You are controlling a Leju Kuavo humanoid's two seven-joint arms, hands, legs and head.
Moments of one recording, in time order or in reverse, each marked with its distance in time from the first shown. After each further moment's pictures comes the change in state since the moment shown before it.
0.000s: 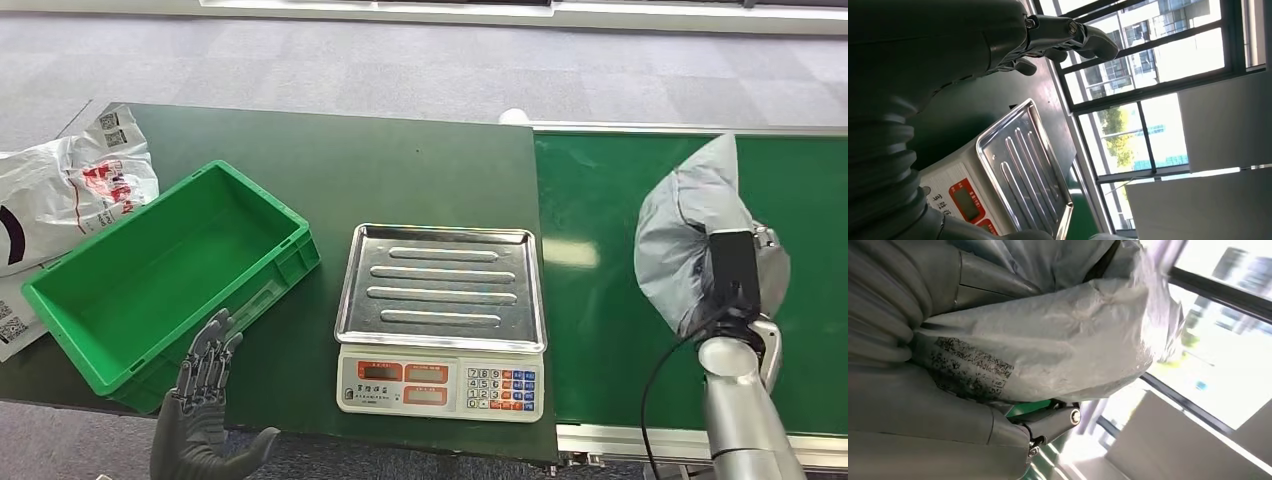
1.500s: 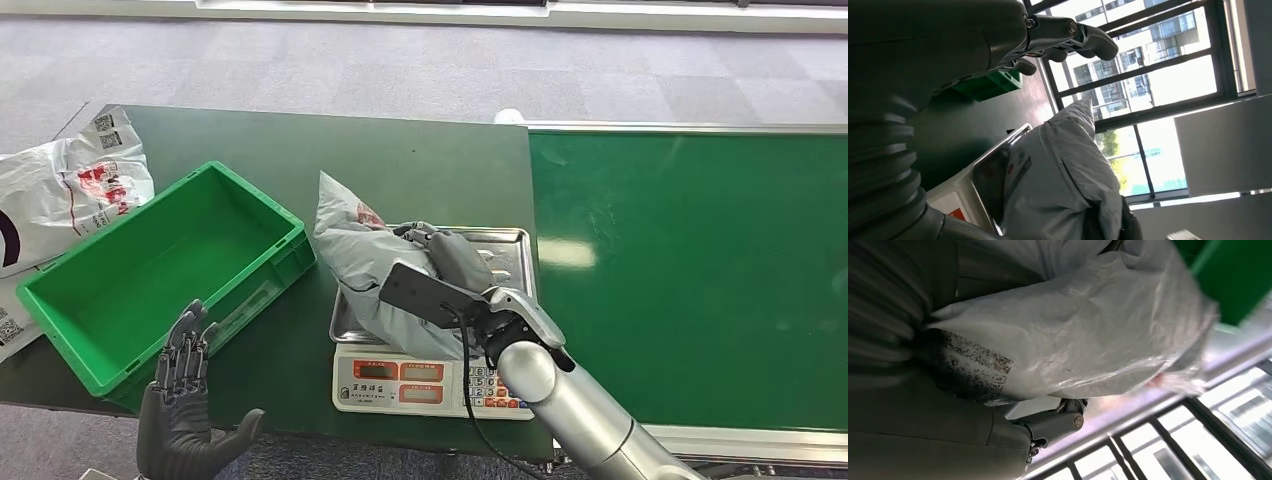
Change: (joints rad) left arm -0.027 0.002 0.034 0.031 0.000 0.067 -0.030; right arm -0.164 0.225 0.822 -0.241 0.123 0.543 0.422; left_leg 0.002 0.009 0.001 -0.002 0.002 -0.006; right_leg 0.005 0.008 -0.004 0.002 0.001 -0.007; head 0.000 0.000
